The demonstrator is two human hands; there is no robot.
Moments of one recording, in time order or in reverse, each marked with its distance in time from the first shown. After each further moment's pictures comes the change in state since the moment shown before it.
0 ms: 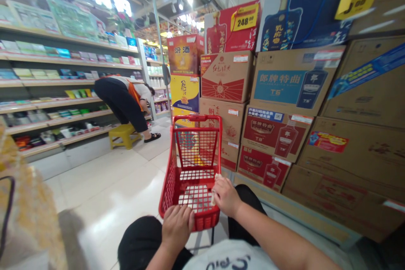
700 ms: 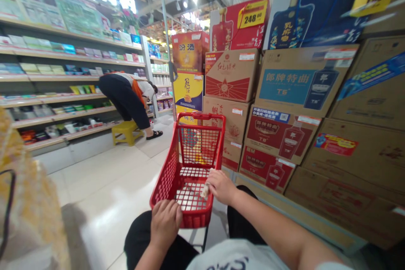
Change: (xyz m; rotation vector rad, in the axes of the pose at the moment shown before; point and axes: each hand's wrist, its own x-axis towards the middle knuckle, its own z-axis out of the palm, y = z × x) left_hand -0.007 -0.042 -0.009 -0.020 0.007 -0.123; right_hand 0.045 -0.007 -0.002 0.034 -0.193 -0.140
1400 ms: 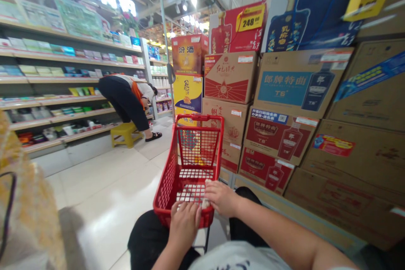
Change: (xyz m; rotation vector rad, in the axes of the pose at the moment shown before) left_hand 0.017 0.059 0.010 -0.085 -0.130 -0.013; right_hand -0.019 0.001 0.001 0.010 -0.104 -0.186
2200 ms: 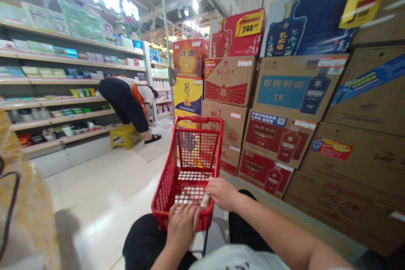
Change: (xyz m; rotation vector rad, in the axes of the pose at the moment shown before) left_hand 0.001 0.000 -0.003 -0.006 0.059 0.020; right_hand 0.007 0.006 -0.013 -0.058 -0.063 0.120
